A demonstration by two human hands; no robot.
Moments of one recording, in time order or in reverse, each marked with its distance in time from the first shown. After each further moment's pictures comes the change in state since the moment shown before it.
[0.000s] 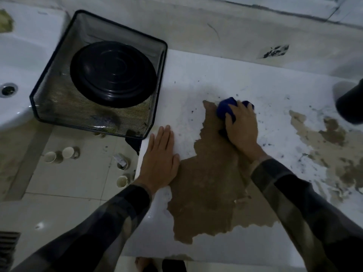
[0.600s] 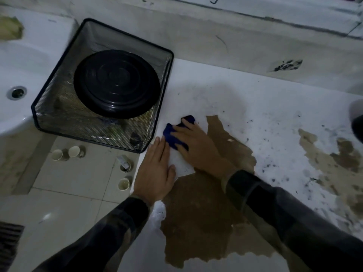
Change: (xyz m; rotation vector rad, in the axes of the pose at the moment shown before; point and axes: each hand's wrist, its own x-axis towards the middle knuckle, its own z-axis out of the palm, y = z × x) left_hand 0.009 0.001 -0.003 -0.134 0.058 -0.093; right_hand -0.011 -0.093 0.015 0.272 -0.296 -0.647
